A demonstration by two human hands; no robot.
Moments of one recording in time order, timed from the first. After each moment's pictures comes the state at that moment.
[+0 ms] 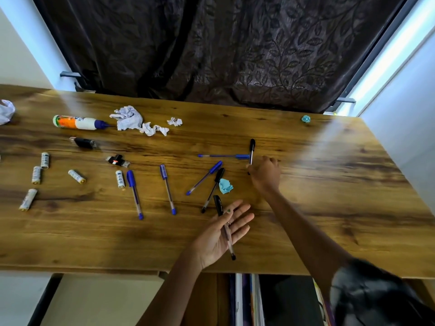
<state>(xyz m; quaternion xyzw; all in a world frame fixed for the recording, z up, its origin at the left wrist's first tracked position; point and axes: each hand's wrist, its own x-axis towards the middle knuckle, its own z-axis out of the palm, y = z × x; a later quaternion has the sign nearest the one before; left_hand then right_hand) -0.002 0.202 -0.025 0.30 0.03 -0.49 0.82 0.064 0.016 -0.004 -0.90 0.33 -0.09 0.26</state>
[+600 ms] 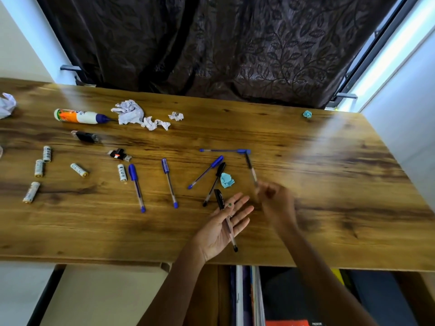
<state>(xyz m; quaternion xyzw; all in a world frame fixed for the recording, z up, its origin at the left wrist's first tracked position) -0.004 0.200 -0.029 0.27 0.03 -0.48 0.83 -0.035 0.058 0.027 -0.82 0.31 -0.11 0.47</state>
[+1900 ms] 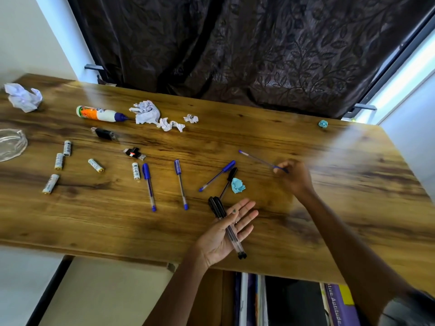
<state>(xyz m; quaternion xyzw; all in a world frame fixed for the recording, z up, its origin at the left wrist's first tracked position) -0.002 0.213 -0.031 0.25 -0.01 -0.49 0.84 0.044 -0.023 0.012 -0.88 0.26 -0.10 0.37</state>
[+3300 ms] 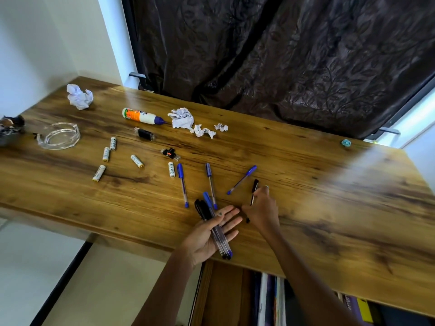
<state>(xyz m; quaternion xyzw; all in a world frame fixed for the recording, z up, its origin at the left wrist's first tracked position) 0.005 0.299 -0.019 0.32 0.11 -0.41 0.85 0.013 0.146 0.019 -0.91 0.24 -0.01 0.34</state>
